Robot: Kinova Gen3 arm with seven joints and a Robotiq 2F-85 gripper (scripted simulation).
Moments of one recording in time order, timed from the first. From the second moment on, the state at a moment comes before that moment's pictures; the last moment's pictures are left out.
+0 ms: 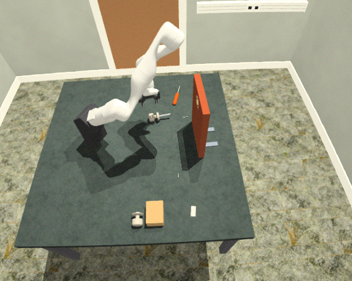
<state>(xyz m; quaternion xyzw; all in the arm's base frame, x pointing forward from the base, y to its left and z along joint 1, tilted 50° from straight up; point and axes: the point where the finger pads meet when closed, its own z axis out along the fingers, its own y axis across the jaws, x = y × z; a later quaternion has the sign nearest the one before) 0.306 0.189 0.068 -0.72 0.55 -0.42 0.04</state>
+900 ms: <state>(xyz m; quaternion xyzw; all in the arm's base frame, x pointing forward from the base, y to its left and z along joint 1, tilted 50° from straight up) 0.312 0.189 0.061 -0.74 0.52 -0.43 0.01</state>
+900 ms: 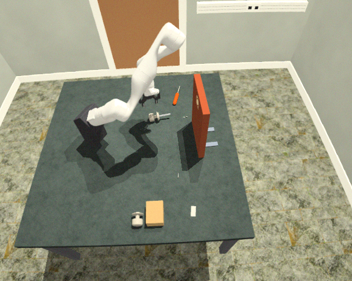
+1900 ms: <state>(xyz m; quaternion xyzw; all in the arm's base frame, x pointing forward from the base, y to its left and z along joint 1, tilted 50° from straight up) 0.320 0.190 0.053 -0.78 0.45 -0.43 -0.06</state>
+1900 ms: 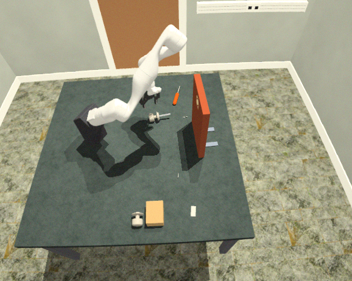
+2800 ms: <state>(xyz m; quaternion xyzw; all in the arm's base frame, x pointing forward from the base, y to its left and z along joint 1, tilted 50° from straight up) 0.321 0.190 0.051 -0.82 0.35 -0.43 -0.14</state>
